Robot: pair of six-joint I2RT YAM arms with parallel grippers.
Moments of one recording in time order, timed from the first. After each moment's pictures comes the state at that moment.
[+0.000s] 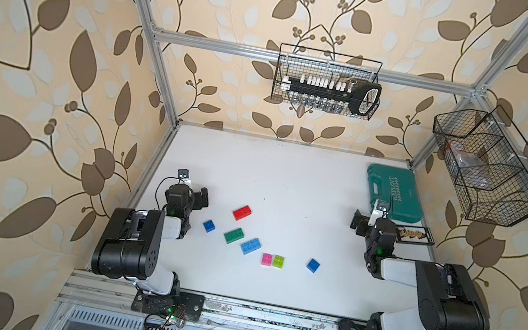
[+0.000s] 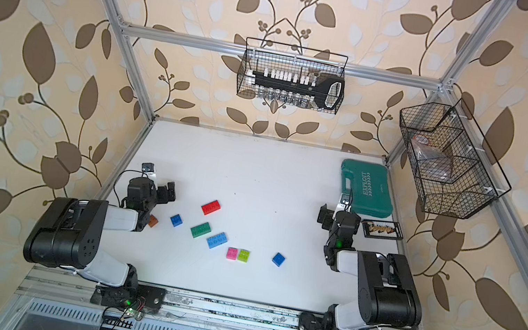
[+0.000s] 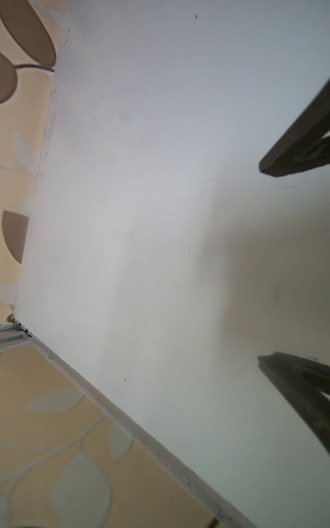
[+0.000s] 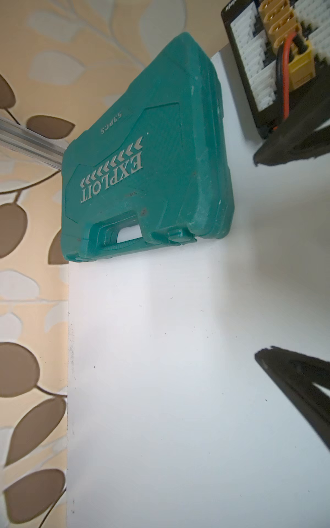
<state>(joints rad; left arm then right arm) 0.08 1.50 0.36 0.64 -0.07 -0.11 0.05 1.51 0.35 0.78 0.28 0.04</state>
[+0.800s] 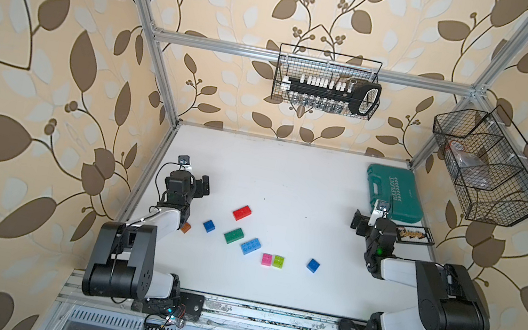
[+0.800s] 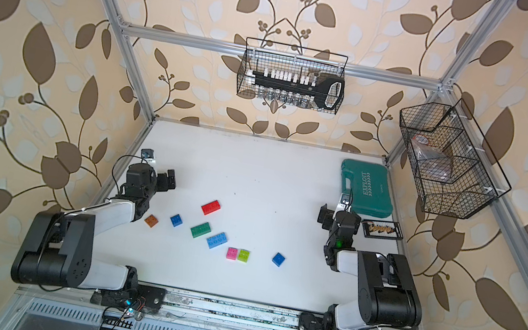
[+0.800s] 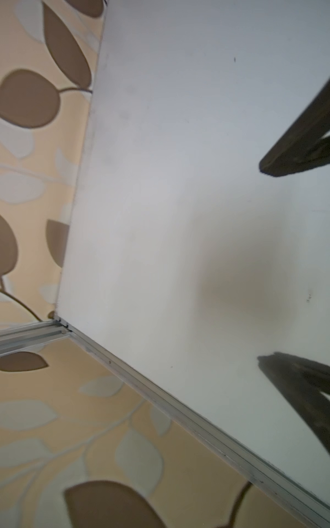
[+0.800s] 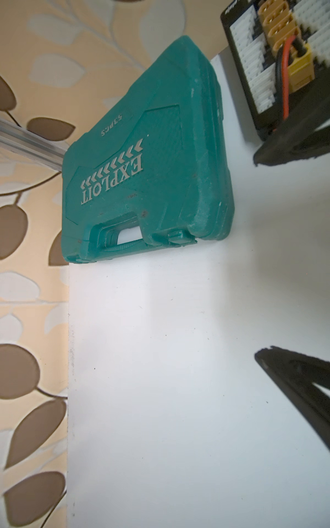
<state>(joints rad) 0.02 1.31 0.54 0.33 -0.11 -0.12 0.06 1.50 0.35 0.75 0.30 0.03</state>
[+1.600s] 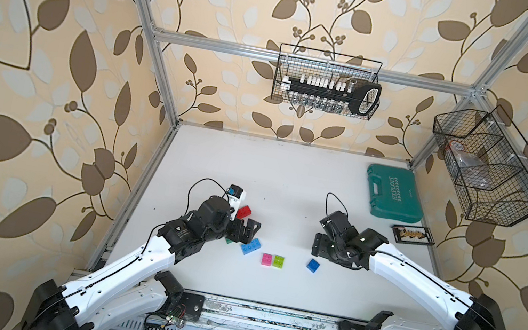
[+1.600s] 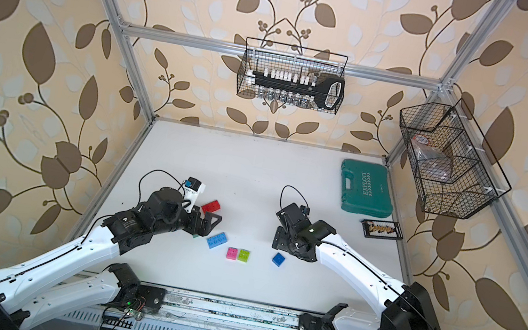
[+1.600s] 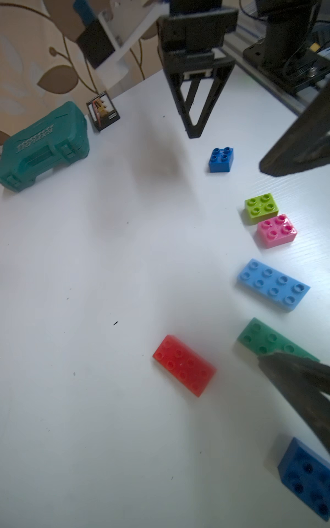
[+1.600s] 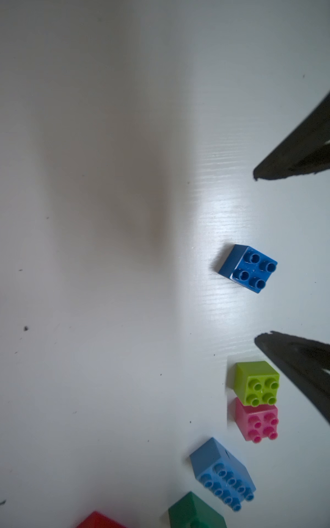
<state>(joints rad) -0.66 0.83 0.58 -0.39 0.08 -0.44 0.70 1.29 0.83 -0.81 0.14 0.90</state>
